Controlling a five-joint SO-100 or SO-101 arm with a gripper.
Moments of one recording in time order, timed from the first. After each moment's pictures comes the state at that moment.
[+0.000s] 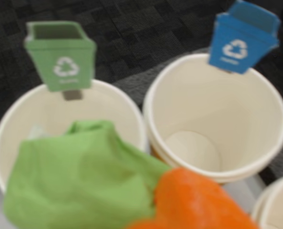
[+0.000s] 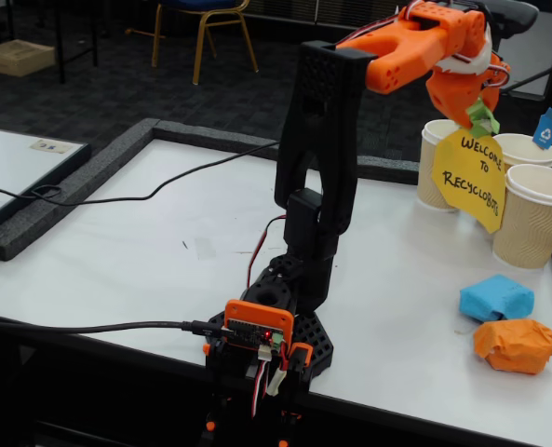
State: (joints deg) arm 28.7 89.1 78.0 62.4 20.8
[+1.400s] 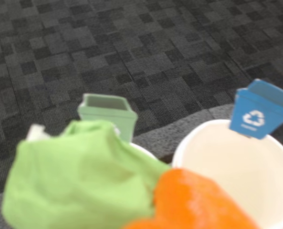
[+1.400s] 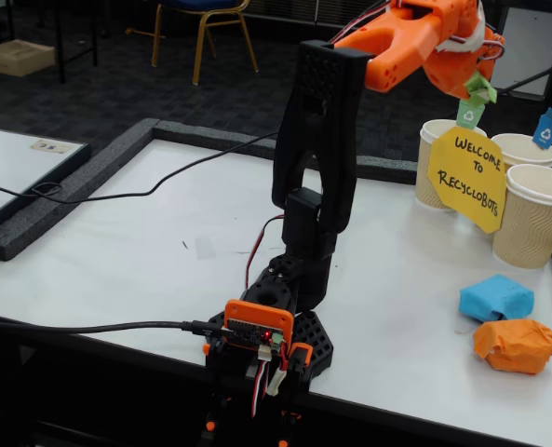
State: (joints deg) arm 24.5 86.7 70.9 60.1 20.2
